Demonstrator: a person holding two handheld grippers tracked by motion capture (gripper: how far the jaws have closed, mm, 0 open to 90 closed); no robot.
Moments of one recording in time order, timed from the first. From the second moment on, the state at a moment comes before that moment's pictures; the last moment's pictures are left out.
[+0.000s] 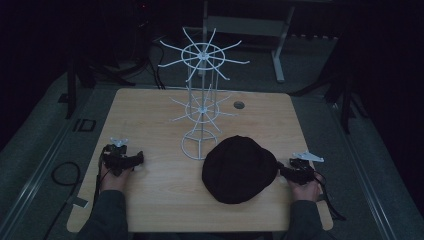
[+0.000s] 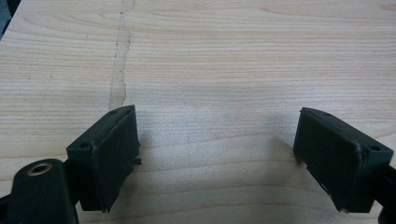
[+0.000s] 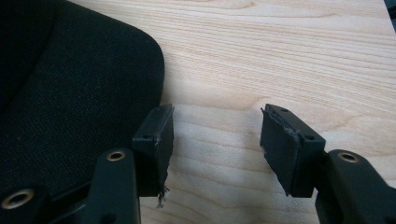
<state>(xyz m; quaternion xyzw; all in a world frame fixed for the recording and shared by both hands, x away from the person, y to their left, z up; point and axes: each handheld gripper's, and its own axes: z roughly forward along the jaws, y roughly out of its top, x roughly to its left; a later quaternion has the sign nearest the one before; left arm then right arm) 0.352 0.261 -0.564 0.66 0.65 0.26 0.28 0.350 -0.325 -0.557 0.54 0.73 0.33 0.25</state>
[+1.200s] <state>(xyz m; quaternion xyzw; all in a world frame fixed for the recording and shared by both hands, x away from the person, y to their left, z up) 0.352 0.261 -0.564 0.66 0.65 0.26 0.28 0.355 -0.280 -0.477 0.48 0.78 0.36 0.19</state>
